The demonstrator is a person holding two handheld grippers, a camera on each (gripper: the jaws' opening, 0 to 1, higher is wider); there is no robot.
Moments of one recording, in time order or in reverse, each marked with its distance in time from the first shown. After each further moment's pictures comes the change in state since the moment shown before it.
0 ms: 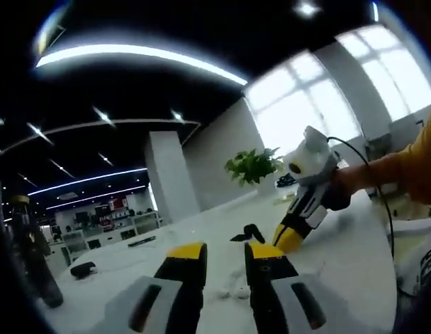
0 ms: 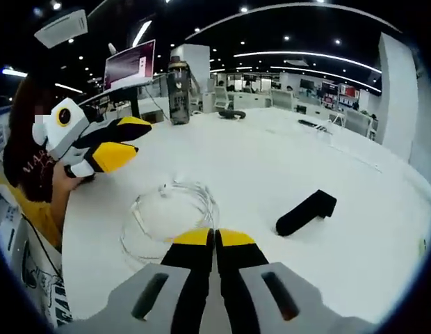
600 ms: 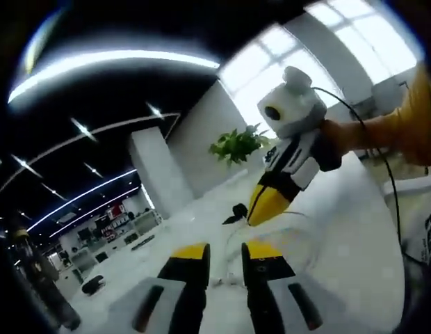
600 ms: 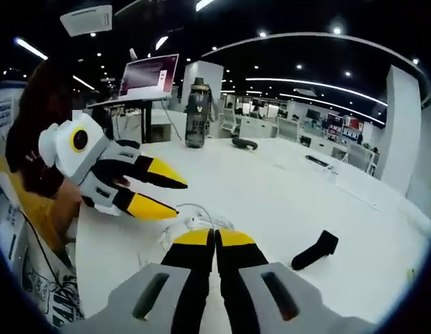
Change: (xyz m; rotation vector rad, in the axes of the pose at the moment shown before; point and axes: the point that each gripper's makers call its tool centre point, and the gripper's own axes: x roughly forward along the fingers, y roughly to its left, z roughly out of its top) left arm 0.003 -0.023 -0.019 0.187 0.117 -0.049; right arm -0.008 0.034 0.042 -0.130 -0.134 -0.007
